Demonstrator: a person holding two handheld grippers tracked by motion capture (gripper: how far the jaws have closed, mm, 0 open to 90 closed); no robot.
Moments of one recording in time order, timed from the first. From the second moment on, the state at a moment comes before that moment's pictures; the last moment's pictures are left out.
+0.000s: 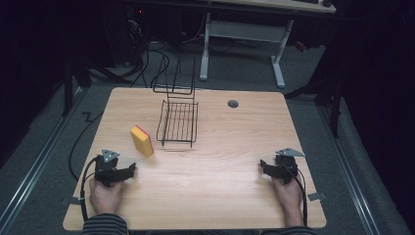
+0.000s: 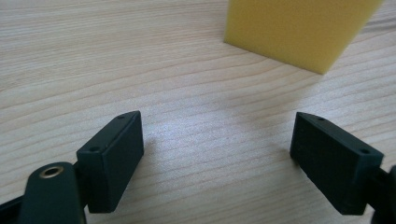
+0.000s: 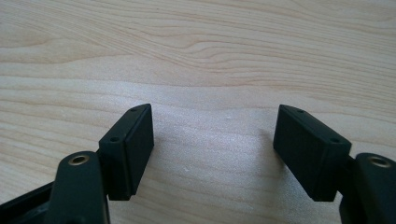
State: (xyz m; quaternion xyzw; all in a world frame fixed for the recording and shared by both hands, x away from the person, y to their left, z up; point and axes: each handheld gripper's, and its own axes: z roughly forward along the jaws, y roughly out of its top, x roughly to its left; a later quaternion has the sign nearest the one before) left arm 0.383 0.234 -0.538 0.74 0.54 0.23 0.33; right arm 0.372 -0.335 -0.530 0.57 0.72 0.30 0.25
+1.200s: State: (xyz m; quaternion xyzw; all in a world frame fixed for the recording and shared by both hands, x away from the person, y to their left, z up) left arm 0.379 0.226 -0.534 0.75 0.53 0.23 0.32; right arm 0.372 -0.335 -0.531 0.56 0.73 0.30 0.25
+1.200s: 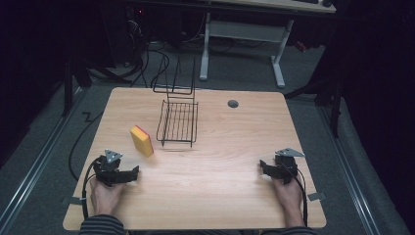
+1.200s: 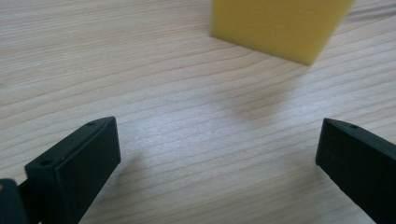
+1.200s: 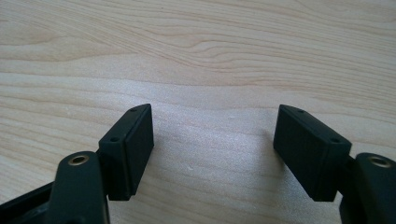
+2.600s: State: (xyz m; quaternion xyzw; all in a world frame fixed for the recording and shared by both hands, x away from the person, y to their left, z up) left arm 0.378 0.204 -0.469 0.73 0.48 0.23 0.42; right arm 0.372 -0.335 -0.530 0.56 0.73 0.31 0.25
